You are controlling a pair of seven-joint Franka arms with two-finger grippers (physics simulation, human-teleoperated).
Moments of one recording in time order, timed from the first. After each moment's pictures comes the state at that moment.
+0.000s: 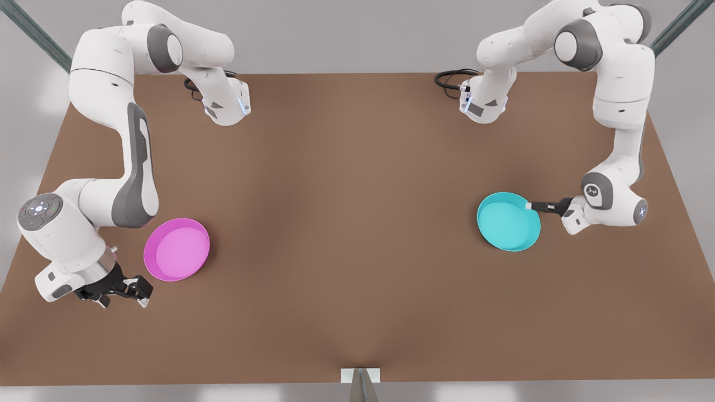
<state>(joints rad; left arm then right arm) 0.33 0.50 0.02 -2.03 -0.29 1.99 0.57 -0.06 0.56 0.06 -1.24 -0.06 2.17 -0.01</state>
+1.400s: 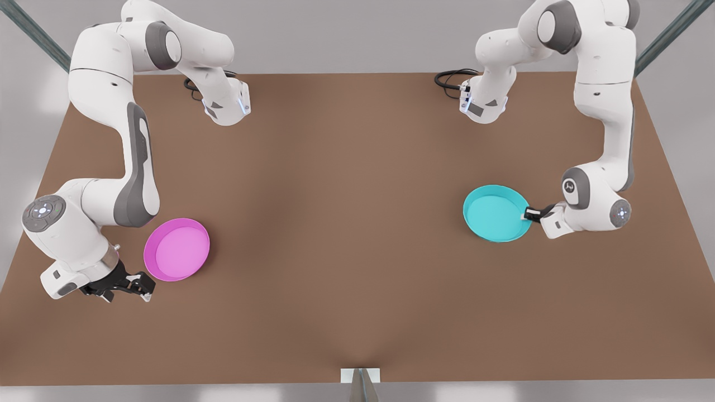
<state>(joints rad) 0.11 0.37 0.03 -2.02 -0.20 2.05 0.55 -0.07 0.53 0.06 -1.31 -0.06 2.17 -0.02</state>
